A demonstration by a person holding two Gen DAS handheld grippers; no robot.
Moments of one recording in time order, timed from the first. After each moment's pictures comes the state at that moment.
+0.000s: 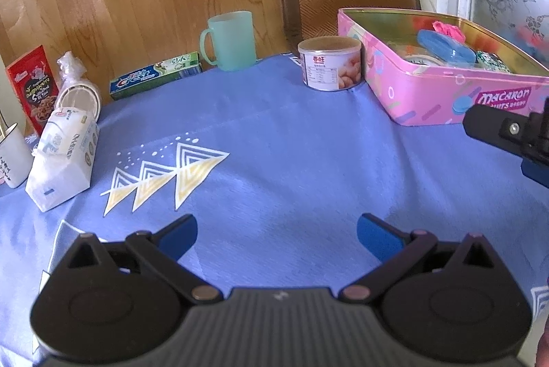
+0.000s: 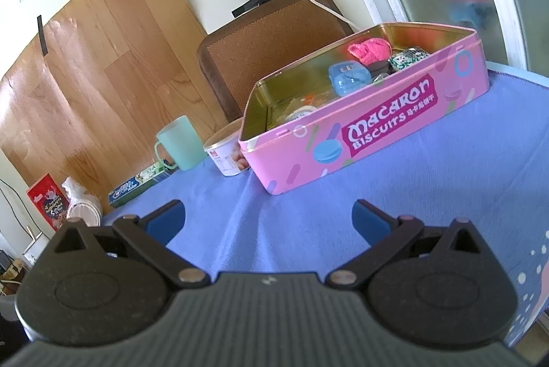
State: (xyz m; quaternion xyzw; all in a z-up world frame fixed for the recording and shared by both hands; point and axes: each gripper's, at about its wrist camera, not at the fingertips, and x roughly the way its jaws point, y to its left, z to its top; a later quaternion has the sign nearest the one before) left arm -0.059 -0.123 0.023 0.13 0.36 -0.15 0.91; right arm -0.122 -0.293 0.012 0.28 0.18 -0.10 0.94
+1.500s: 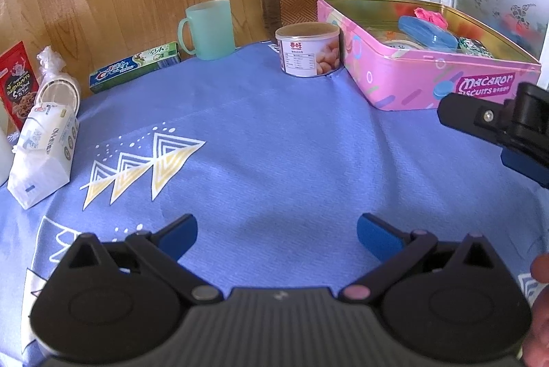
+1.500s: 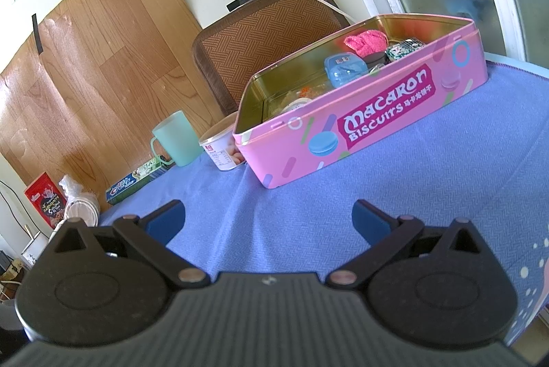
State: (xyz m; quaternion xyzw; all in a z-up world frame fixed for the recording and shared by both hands) left arm -0.061 -0.130 0.019 0.13 0.38 -0.18 0.90; right arm -0.120 -0.293 0.009 0.28 0.18 -0.10 0.94
